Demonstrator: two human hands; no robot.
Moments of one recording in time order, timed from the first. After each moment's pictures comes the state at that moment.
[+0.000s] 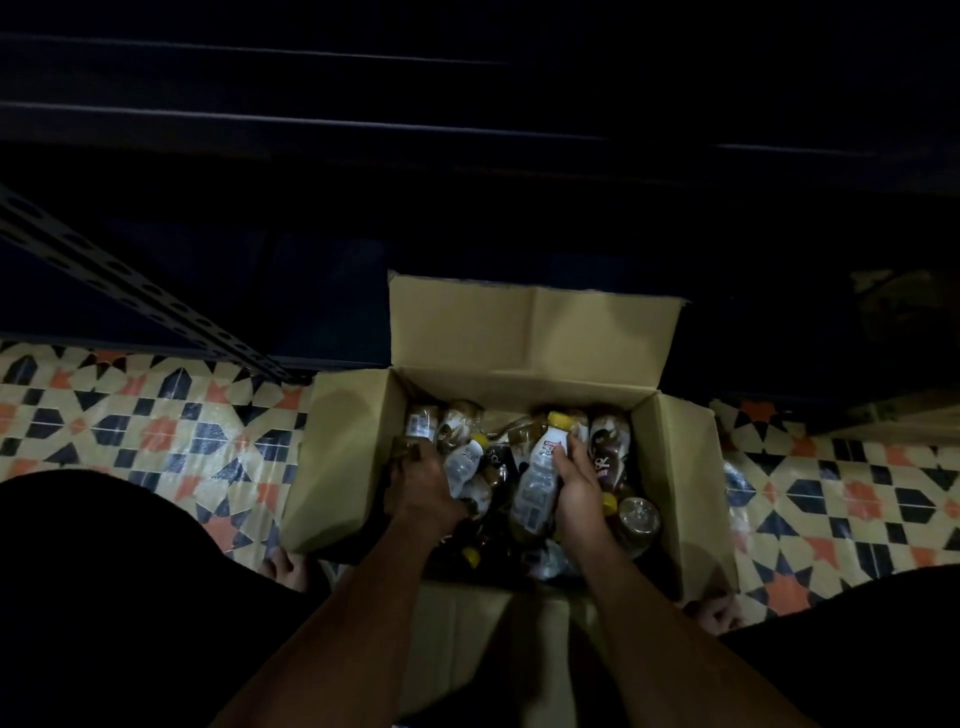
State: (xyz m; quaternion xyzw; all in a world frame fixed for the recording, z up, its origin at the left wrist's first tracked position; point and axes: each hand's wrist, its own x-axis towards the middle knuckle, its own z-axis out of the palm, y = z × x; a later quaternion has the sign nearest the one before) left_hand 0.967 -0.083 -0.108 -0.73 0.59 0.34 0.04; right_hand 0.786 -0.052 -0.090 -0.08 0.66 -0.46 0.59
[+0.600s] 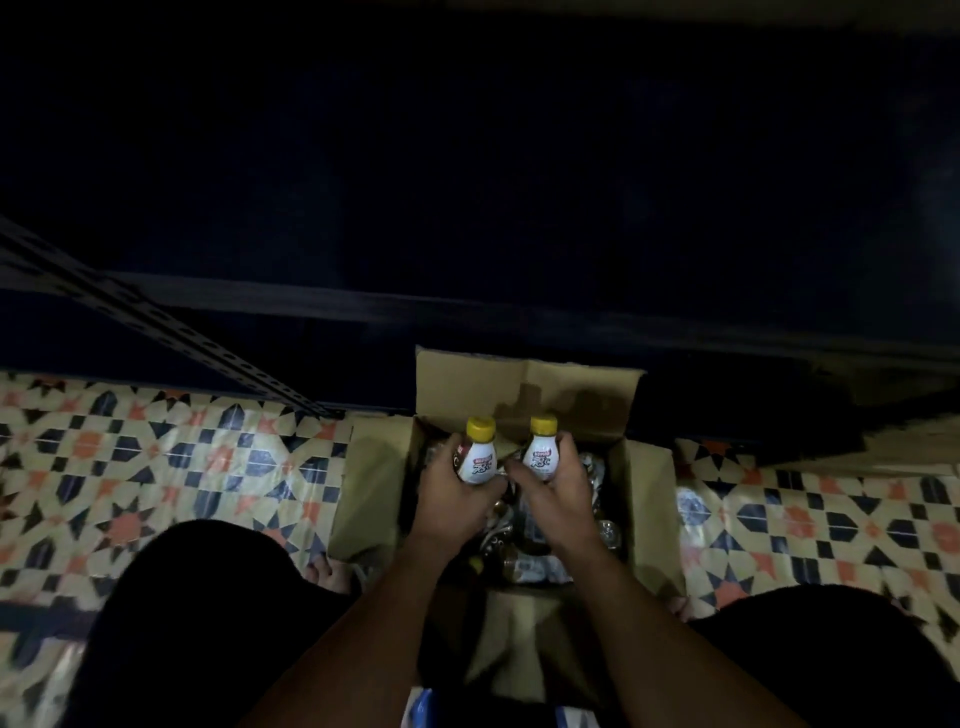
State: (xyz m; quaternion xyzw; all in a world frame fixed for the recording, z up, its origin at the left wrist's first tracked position) left_hand 0.940 -0.093 0.085 -0.66 0.44 0.55 -0.29; right_hand 0.796 -0.077 0.084 -0.34 0.68 -0.40 0.52
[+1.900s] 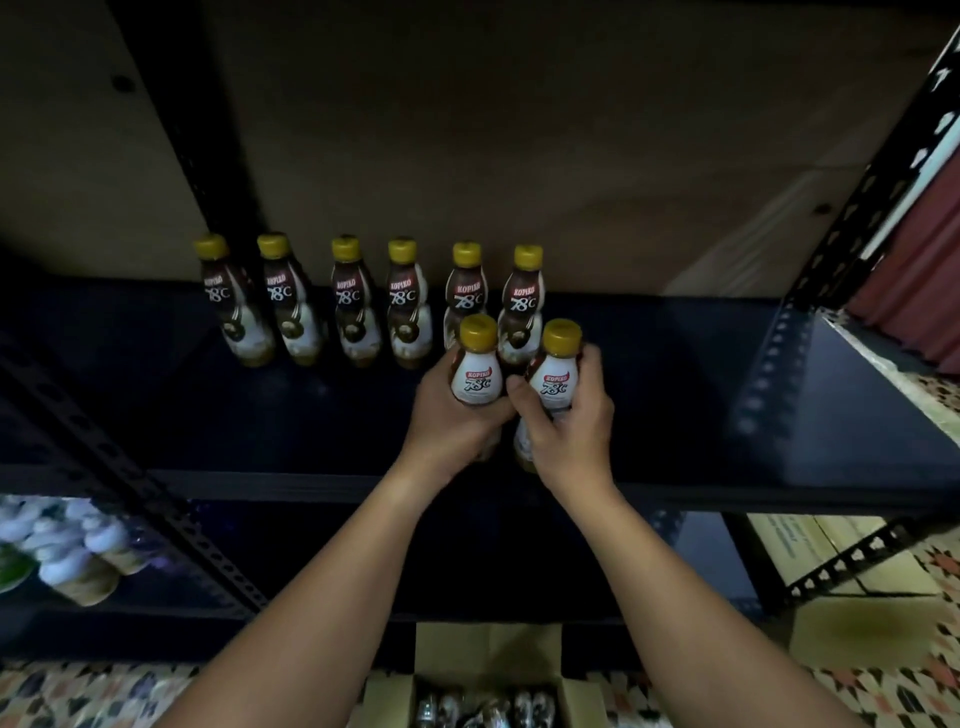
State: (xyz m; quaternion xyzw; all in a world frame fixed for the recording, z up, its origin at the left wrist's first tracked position) left_hand 0.898 -0.242 0.739 -0.36 0.58 0.52 -0.51; right_hand 0.772 -0.213 0.721 -0.54 0.48 -0.67 0.19
